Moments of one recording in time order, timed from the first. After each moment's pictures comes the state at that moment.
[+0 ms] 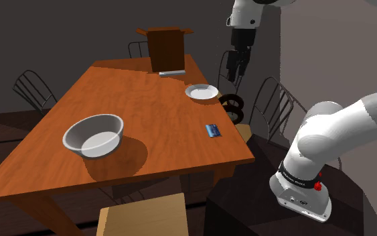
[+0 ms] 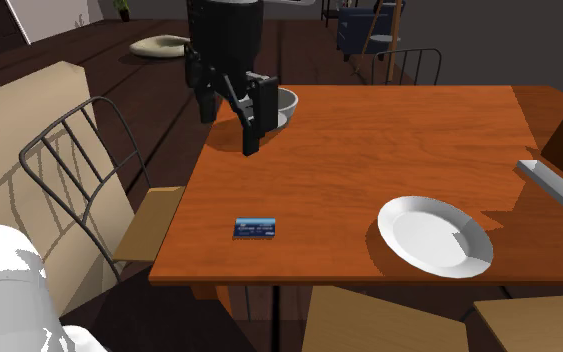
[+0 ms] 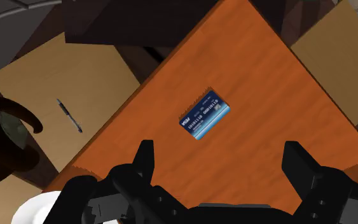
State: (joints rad) arm -0.01 -0.76 -0.04 -2.34 0.08 1.54 -0.09
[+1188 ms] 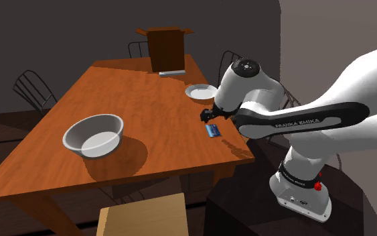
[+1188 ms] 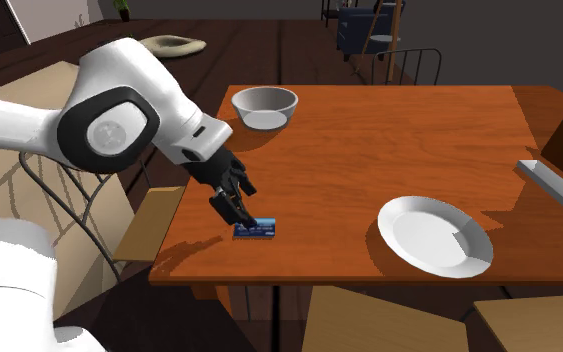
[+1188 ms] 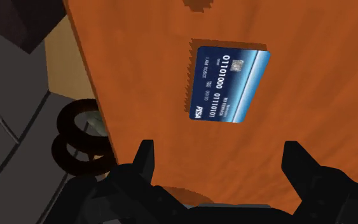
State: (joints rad) arm -0.23 -0.93 0.71 -3.00 0.18 2.51 0.84
